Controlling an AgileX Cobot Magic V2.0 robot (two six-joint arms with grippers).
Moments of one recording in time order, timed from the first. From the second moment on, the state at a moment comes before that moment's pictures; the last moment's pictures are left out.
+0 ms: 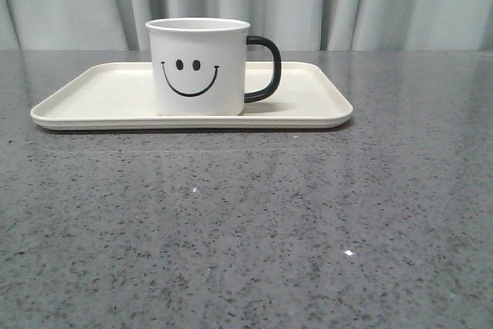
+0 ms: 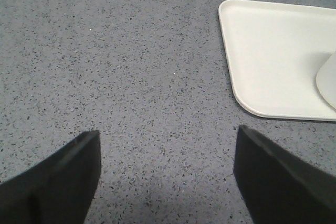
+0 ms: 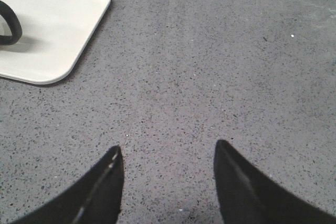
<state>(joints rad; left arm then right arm) -0.23 0.56 -0.65 0.22 0.74 -0.46 0.09 0.51 -0.64 0.13 0.68 -0.20</state>
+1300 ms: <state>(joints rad) -0.23 0.56 -0.65 0.22 0.74 -0.46 0.09 0.51 -0.64 0.13 0.69 -0.19</state>
